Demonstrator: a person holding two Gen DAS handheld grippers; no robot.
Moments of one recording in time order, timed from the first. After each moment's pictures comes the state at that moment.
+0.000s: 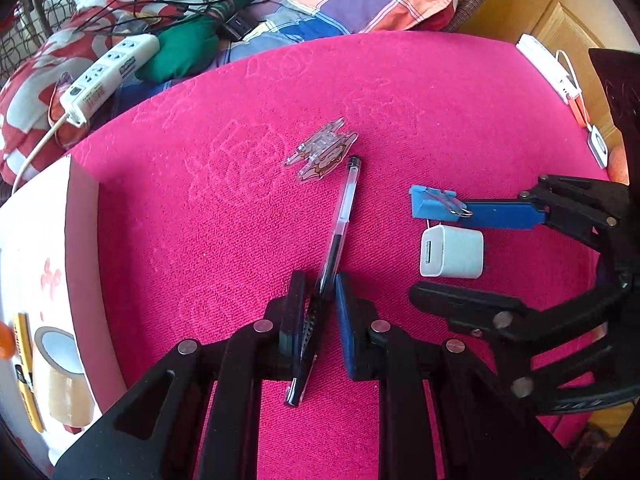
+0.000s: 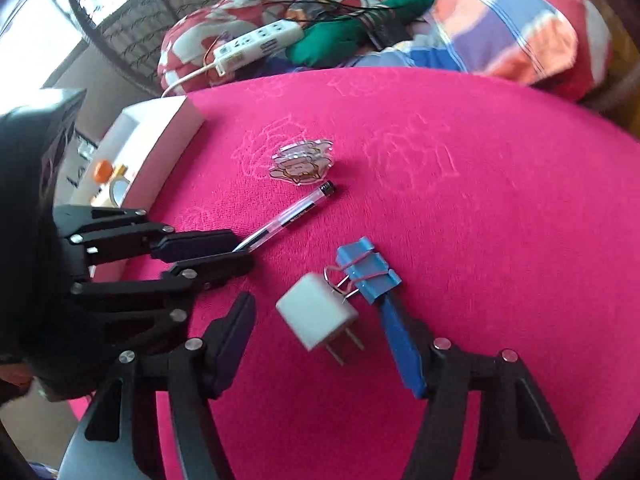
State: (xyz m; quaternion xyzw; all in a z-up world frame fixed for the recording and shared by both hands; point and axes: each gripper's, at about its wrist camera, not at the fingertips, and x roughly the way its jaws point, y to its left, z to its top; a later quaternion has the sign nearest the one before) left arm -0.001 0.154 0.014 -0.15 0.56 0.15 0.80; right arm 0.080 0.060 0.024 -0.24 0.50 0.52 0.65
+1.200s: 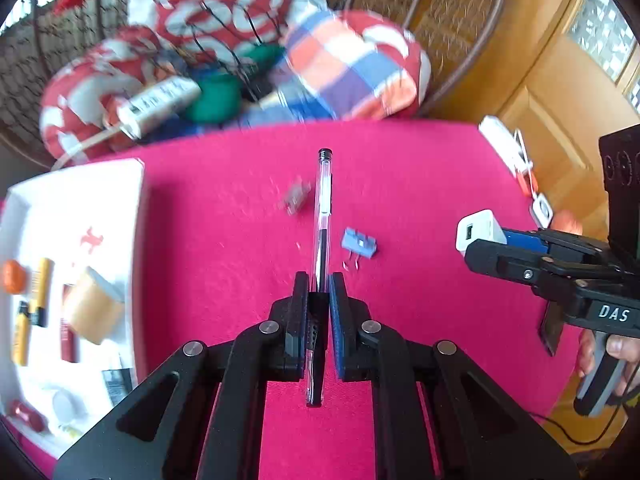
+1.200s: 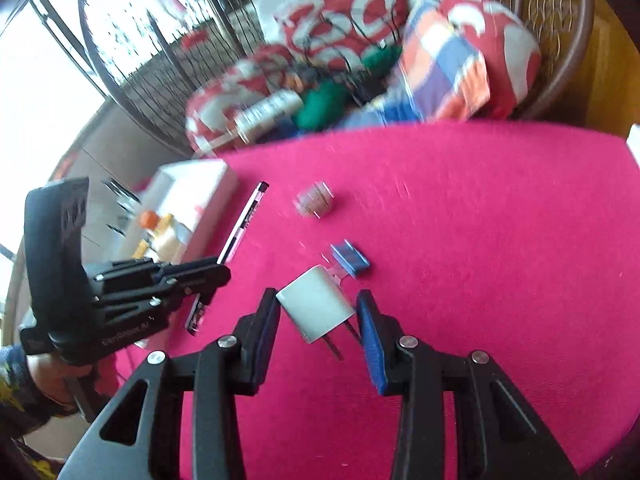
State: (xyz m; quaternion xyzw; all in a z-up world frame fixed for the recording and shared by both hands) left arm -0.062 0.128 0.109 -0.22 0.45 0.17 0.85; right arm 0.072 -0.014 0.121 -0.11 0.48 0.54 0.69
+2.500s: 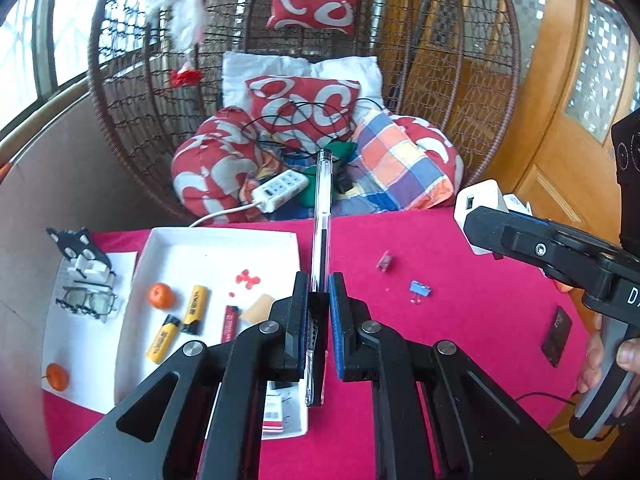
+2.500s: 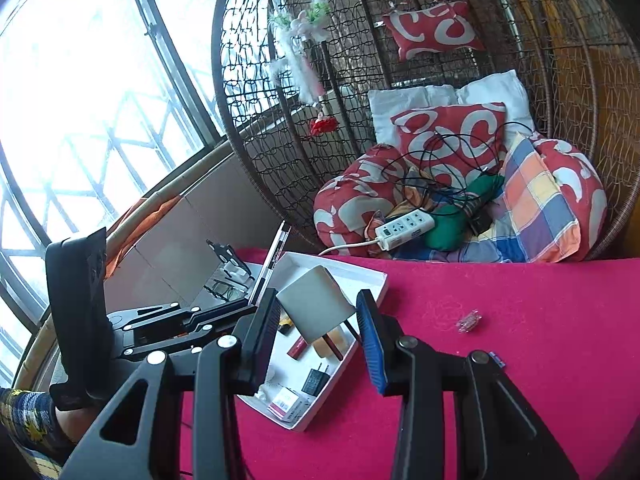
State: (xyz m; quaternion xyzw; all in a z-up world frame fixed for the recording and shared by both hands) left arm -0.215 0.177 0.227 -0.18 0.35 0.27 0.88; right arm -0.058 0.053 0.240 -0.07 0.35 0.63 0.70
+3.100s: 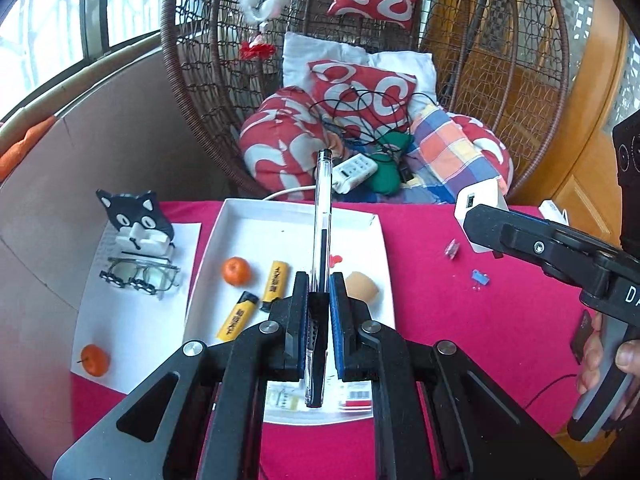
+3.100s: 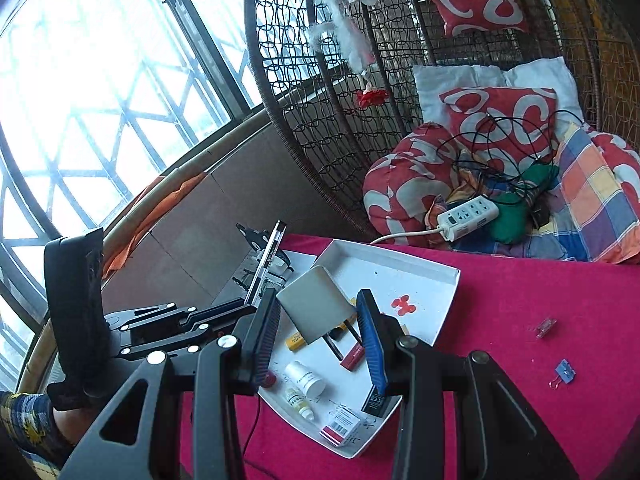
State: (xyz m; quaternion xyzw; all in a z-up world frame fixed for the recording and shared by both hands) left arm -0.290 0.243 0.206 -0.20 0.37 0.31 0.85; right arm -0.117 0.130 0.215 -0.08 0.37 0.65 0.66
